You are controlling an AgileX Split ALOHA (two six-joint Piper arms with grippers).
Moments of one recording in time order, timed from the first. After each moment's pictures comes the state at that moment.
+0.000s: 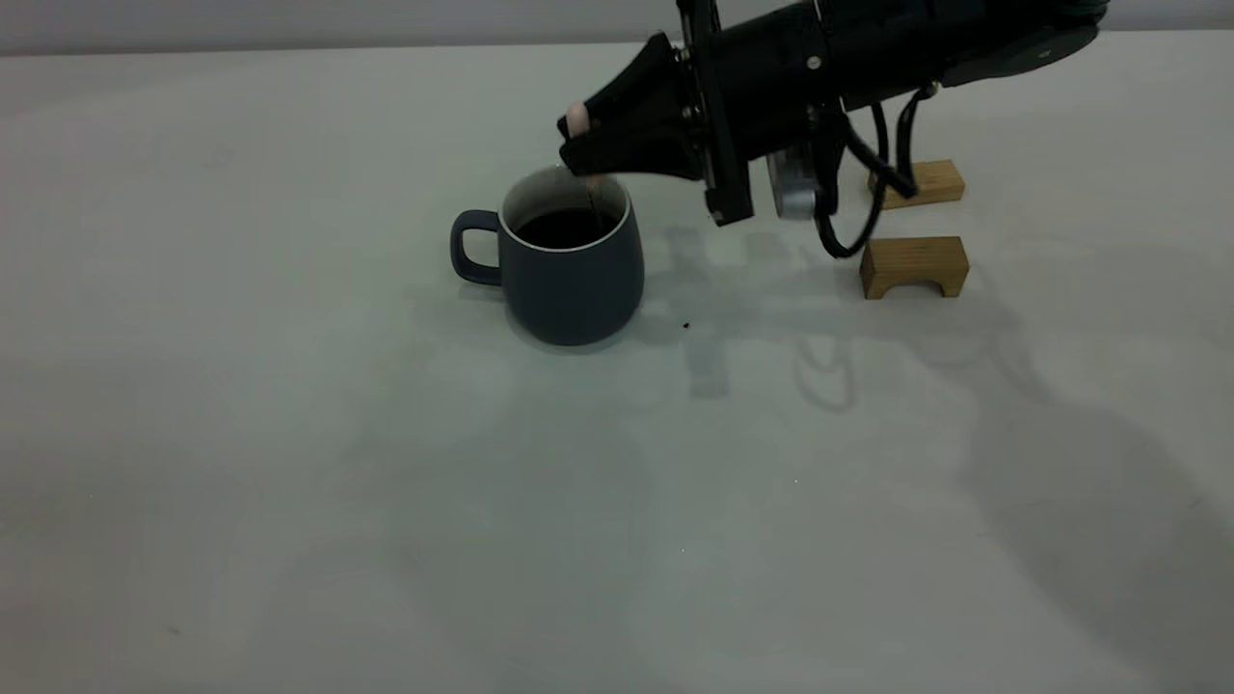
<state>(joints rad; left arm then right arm) 0.00 -0.02 -0.49 0.06 1.13 -0.06 0.29 2.50 -1.48 1.61 1.06 0.40</state>
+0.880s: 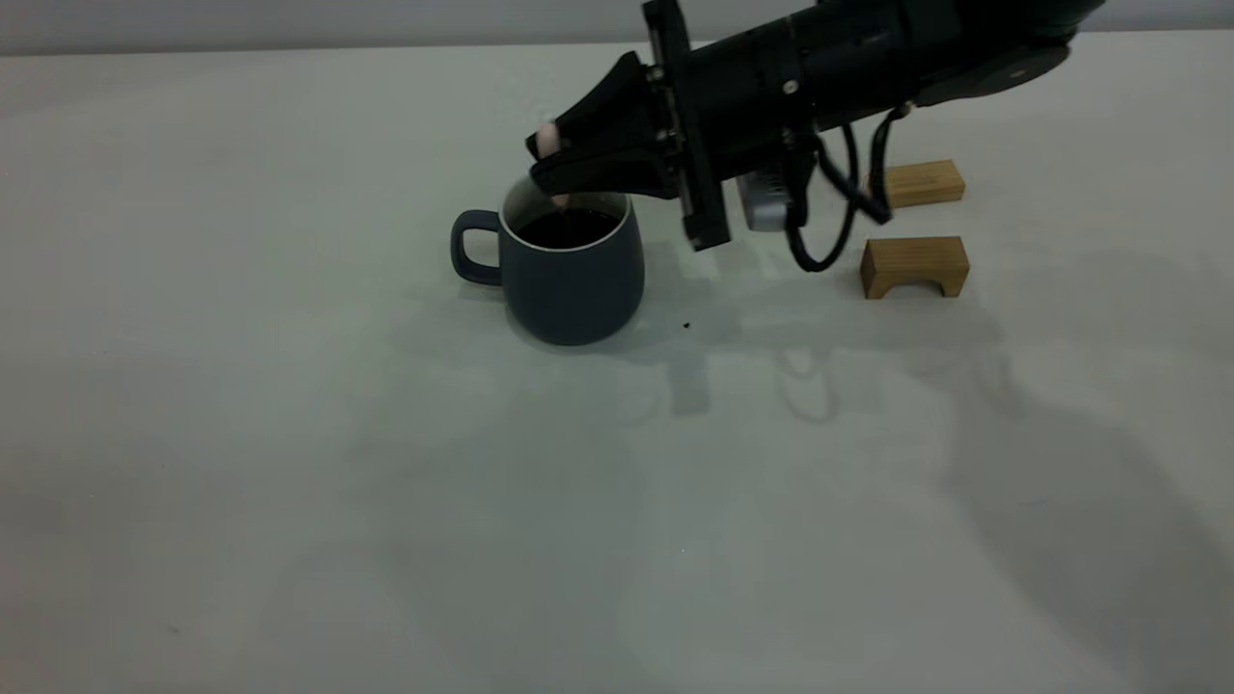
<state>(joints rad) 0.00 -0.02 -0.49 0.06 1.13 -0.06 0.32 2.52 -1.48 1.68 1.06 0.21</state>
